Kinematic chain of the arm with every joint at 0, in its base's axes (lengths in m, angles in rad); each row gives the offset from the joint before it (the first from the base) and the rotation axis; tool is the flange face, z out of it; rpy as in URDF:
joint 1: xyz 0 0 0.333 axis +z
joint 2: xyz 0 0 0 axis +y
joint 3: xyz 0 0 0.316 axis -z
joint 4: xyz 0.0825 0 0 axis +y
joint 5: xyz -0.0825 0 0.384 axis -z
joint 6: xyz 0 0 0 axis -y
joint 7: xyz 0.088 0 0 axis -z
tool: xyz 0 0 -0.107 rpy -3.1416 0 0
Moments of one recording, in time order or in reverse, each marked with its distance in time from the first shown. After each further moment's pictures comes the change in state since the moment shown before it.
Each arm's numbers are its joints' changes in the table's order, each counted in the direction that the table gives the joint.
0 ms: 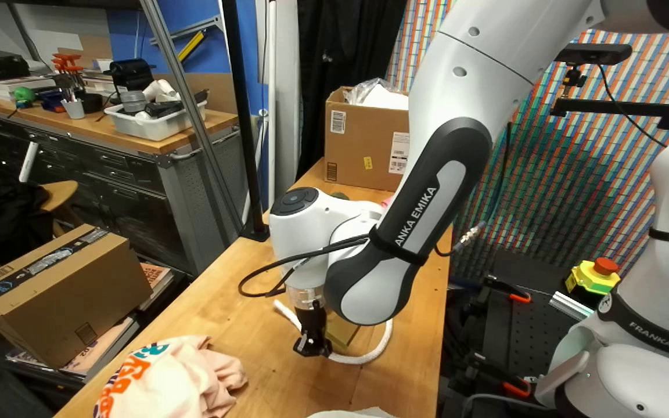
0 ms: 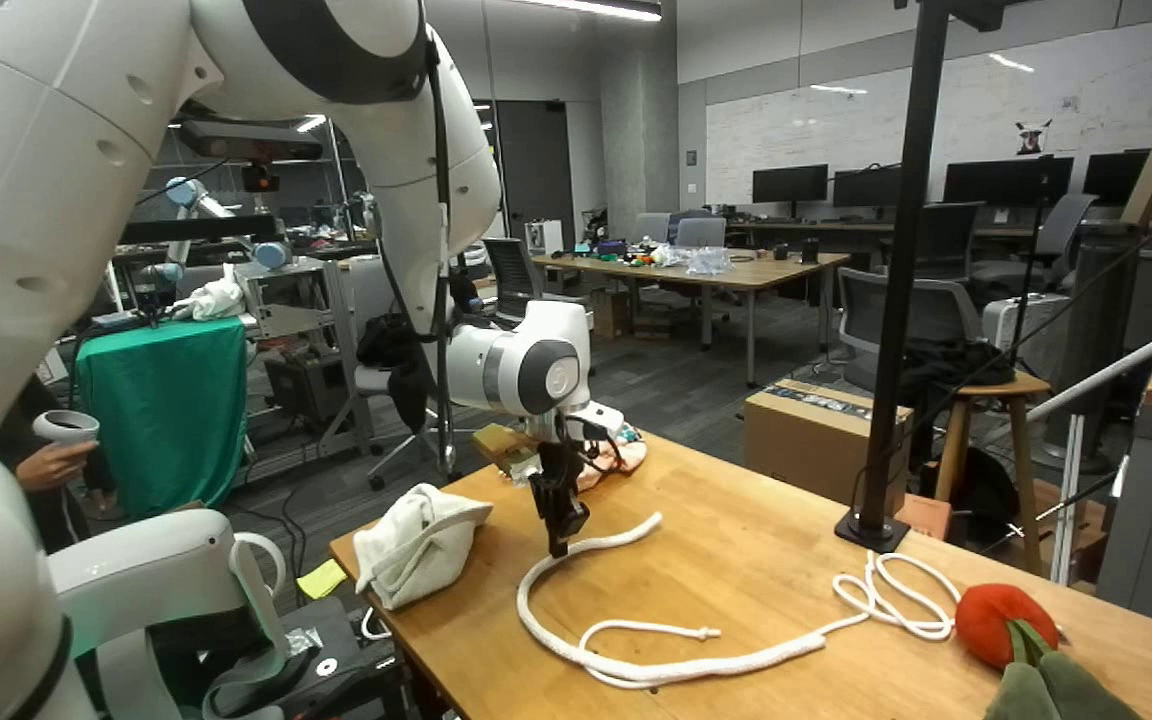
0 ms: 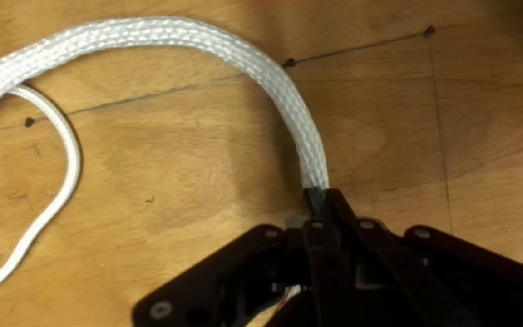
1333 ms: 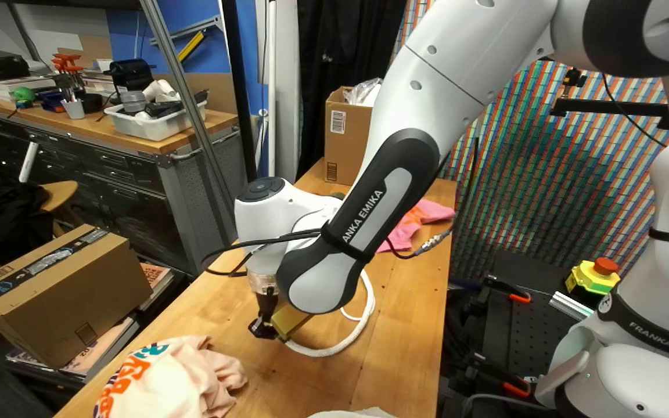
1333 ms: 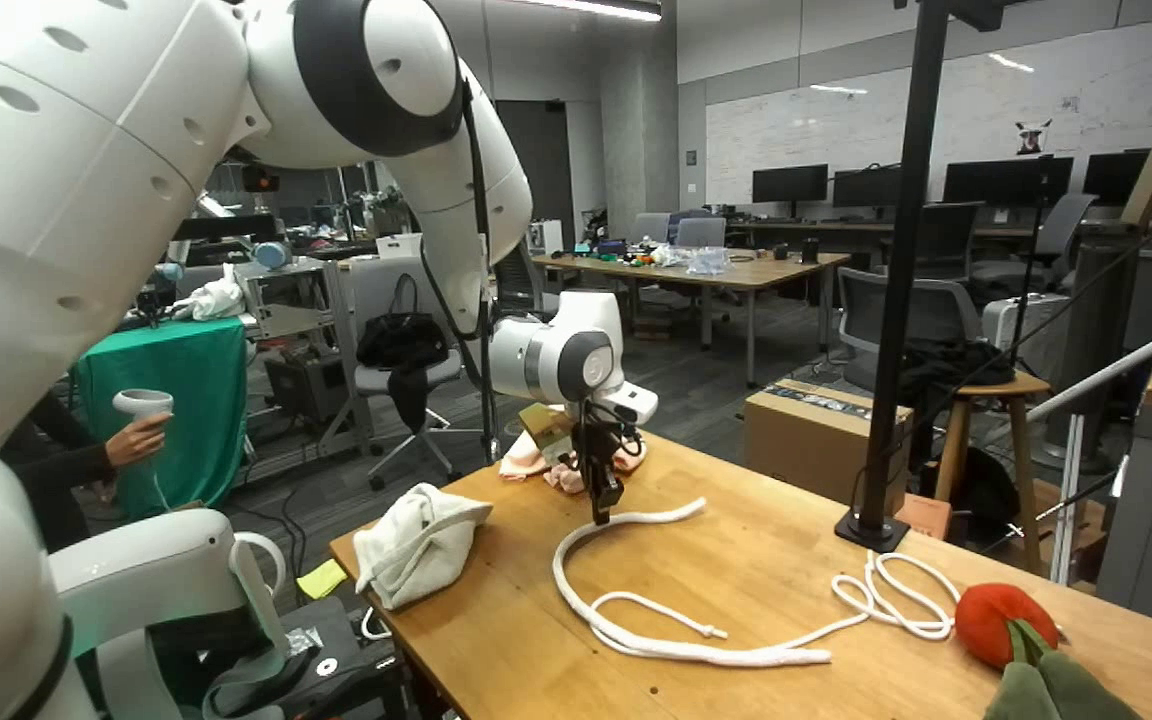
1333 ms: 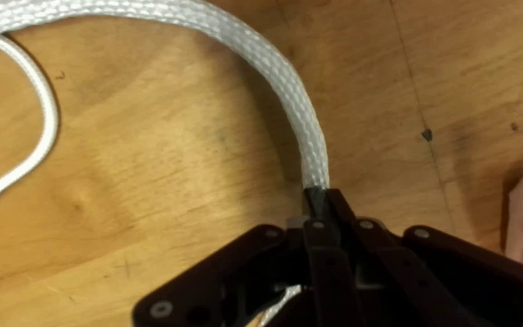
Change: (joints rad) arm 0.007 0.126 0.037 -0.235 -0.016 0.001 0.141
